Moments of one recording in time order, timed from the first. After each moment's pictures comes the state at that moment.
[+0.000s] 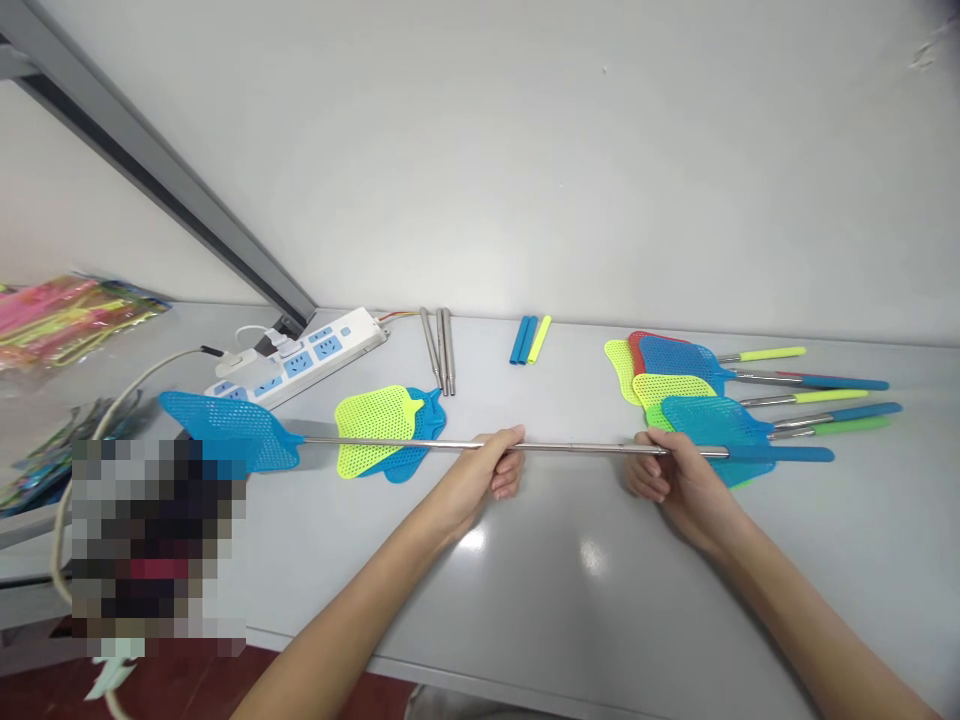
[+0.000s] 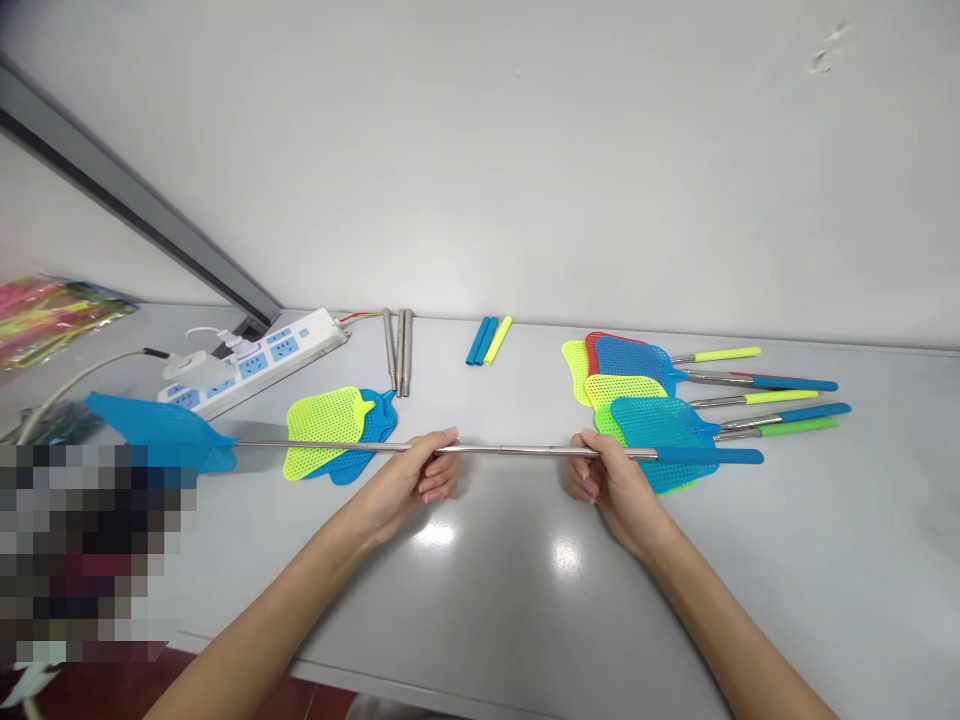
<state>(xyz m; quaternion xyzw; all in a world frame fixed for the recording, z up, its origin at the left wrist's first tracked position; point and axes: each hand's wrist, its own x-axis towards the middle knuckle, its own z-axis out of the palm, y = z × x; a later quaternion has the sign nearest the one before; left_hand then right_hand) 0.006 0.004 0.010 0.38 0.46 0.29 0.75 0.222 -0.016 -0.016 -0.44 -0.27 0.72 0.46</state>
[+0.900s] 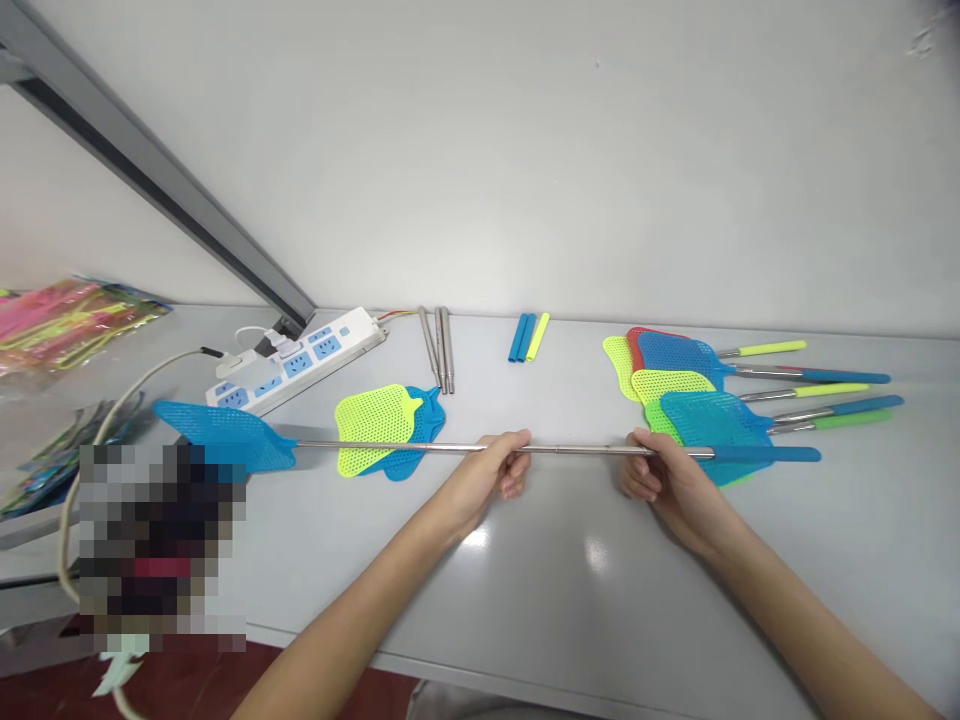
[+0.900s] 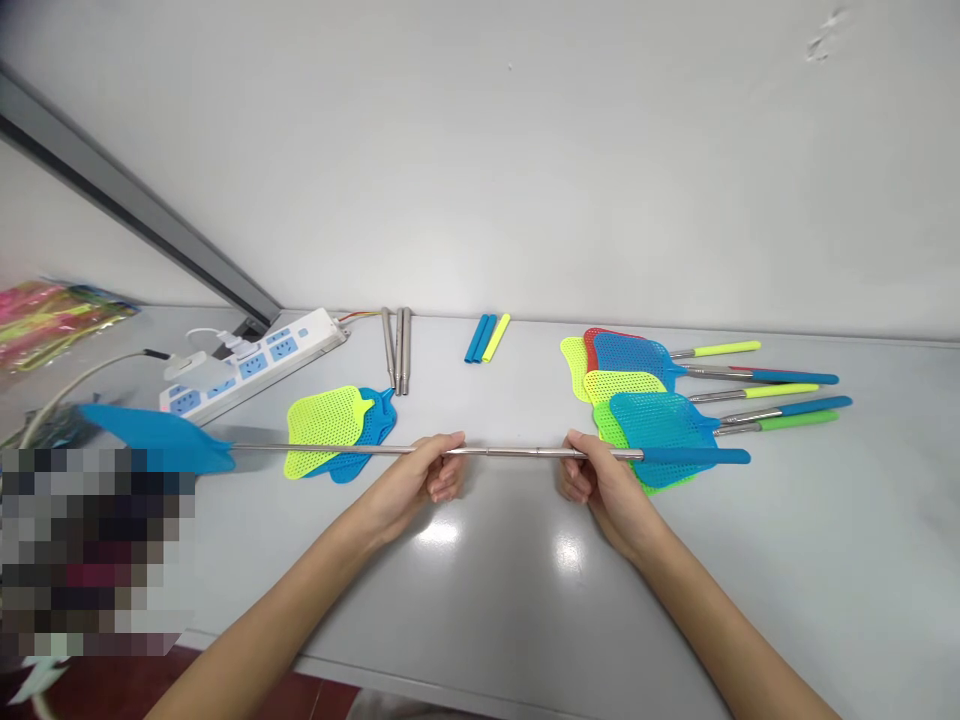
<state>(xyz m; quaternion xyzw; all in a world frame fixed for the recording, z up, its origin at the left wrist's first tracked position) 0.008 0.003 0.003 0.40 0.44 0.26 0.76 0.215 -0.022 -0.017 -0.45 -0.29 0.70 0.47</state>
